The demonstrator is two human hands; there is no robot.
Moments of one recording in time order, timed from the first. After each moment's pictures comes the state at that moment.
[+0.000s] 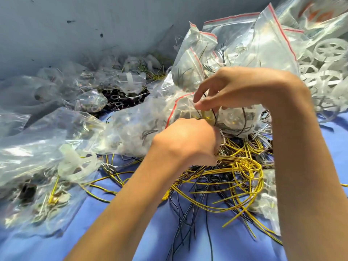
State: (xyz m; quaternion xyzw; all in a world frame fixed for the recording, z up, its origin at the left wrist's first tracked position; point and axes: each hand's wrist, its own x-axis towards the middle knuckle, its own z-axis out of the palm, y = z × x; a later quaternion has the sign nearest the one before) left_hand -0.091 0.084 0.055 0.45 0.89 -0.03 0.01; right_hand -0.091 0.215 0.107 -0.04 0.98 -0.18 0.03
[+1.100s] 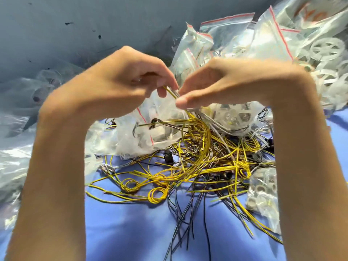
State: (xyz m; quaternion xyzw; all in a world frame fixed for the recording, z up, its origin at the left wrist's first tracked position) left_hand -0.118 0.005 0.127 0.43 0.85 0.30 -0.01; right_hand -0.078 0.201 0.119 -0.17 0.94 -0.28 0.03
